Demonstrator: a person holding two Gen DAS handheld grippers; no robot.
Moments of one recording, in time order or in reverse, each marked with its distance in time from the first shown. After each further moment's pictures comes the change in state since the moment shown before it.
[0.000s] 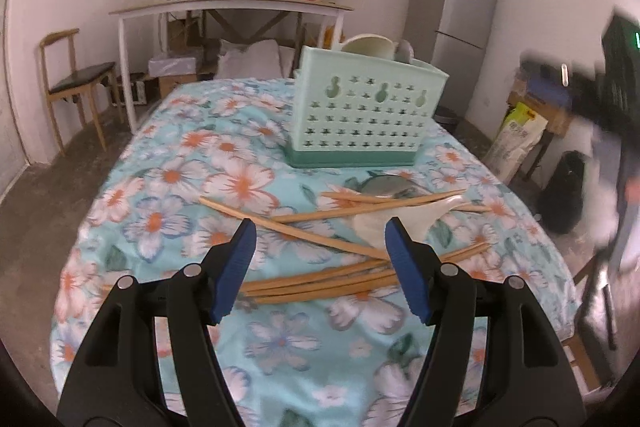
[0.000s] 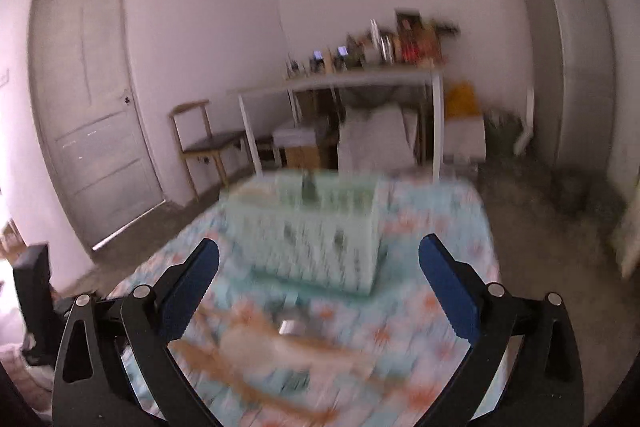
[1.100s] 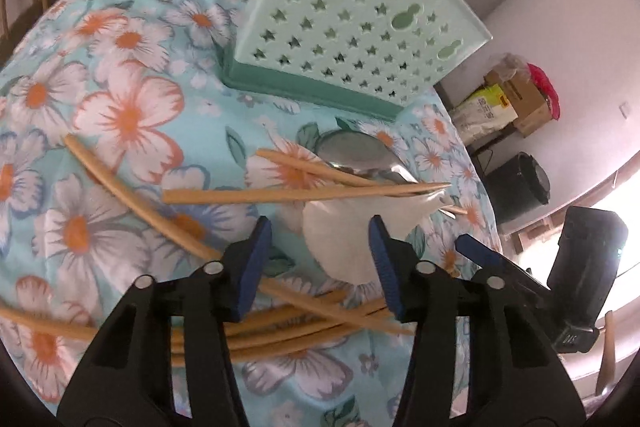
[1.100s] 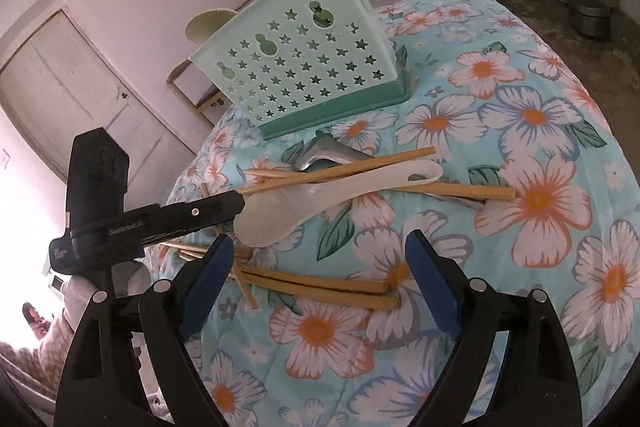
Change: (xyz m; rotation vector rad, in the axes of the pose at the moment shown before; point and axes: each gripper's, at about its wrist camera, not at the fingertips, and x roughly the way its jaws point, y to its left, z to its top) left arm 0.119 0.009 0.017 -0.273 0.397 -0.252; right arm 0.049 -0.023 -0.111 0.342 0.319 0.156
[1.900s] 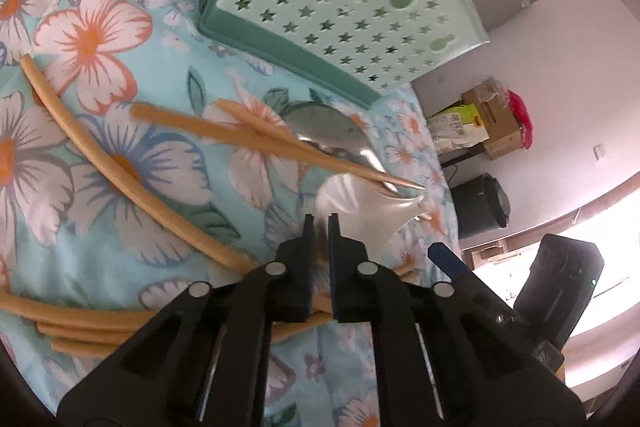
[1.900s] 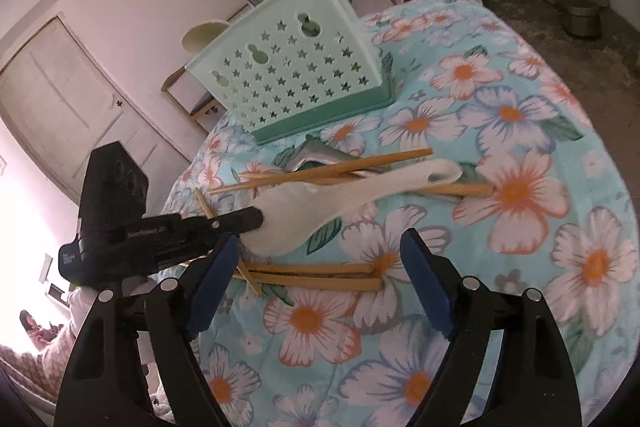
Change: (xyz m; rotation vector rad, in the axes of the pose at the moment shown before) left arm 0.010 -0.003 -0.019 -0.137 -0.014 -0.153; right arm -0.017 -0.003 -0.004 0.010 -0.036 -0.028
